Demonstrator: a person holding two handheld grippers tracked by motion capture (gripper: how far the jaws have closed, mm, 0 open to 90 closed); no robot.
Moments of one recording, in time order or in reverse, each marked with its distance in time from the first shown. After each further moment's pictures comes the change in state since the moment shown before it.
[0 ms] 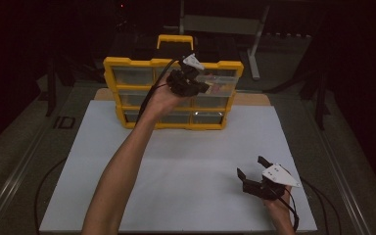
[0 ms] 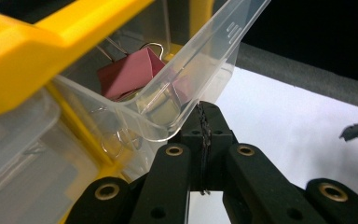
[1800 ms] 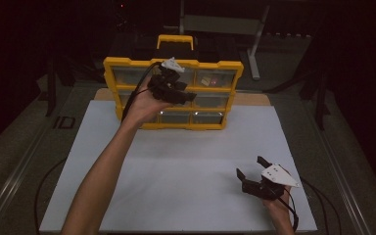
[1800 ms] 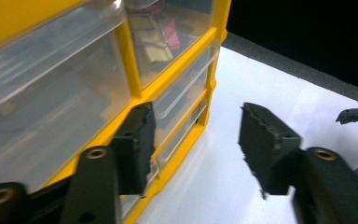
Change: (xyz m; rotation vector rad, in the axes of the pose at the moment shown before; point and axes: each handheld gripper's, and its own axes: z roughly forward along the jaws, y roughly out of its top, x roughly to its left) left arm 0.008 -0.035 -0.040 0.007 0.022 -0.080; right arm 0.001 0.000 0.001 0.002 0.004 -0.004
